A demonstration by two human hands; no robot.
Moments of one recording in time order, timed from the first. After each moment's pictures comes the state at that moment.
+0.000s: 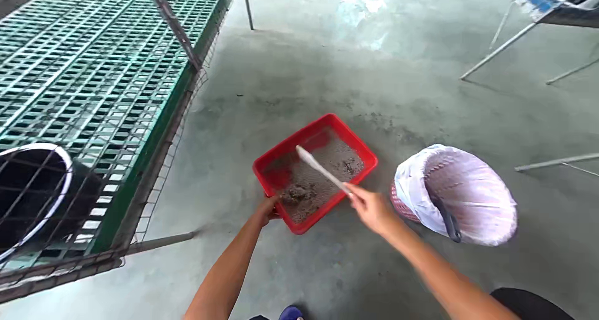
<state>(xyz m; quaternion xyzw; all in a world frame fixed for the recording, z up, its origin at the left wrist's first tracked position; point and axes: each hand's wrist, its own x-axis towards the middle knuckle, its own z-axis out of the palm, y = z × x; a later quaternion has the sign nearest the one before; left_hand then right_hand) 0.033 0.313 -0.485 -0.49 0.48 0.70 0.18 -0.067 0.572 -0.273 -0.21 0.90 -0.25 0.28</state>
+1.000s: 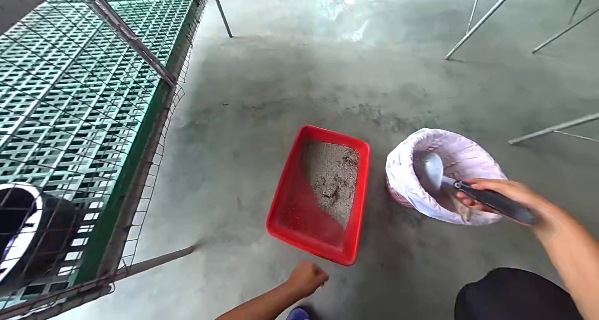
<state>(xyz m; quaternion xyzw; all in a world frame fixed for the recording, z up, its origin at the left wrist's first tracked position) 0.124 0.446 -0.457 -0.05 0.79 0.47 0.39 -0.162 0.806 -0.252 0.24 0.79 -0.46 0.31</state>
